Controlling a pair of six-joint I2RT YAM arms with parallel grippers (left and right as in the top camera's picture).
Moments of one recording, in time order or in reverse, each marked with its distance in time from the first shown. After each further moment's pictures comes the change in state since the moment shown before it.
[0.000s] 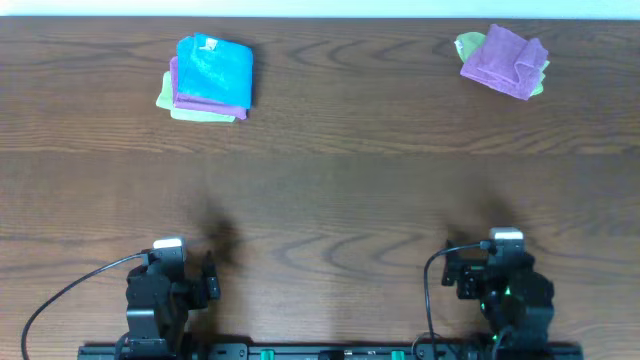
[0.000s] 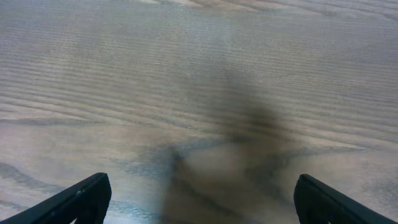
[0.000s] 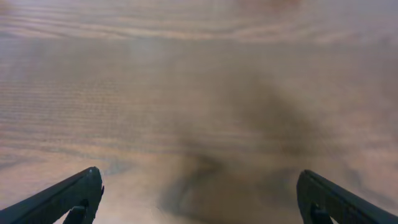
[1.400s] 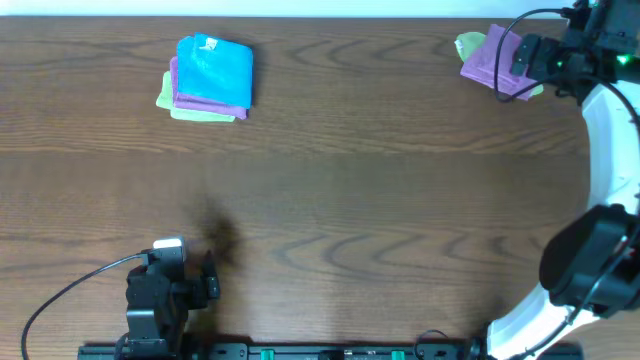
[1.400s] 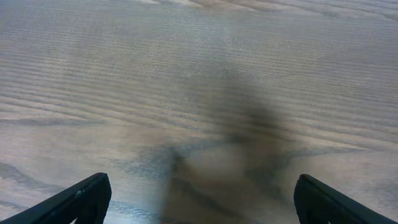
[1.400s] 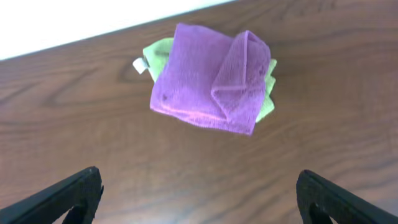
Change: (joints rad) left arm 0.001 -0.002 -0.002 0.000 0.000 0.000; right arm -0.218 1.813 1.556 -0.006 -0.071 0.057
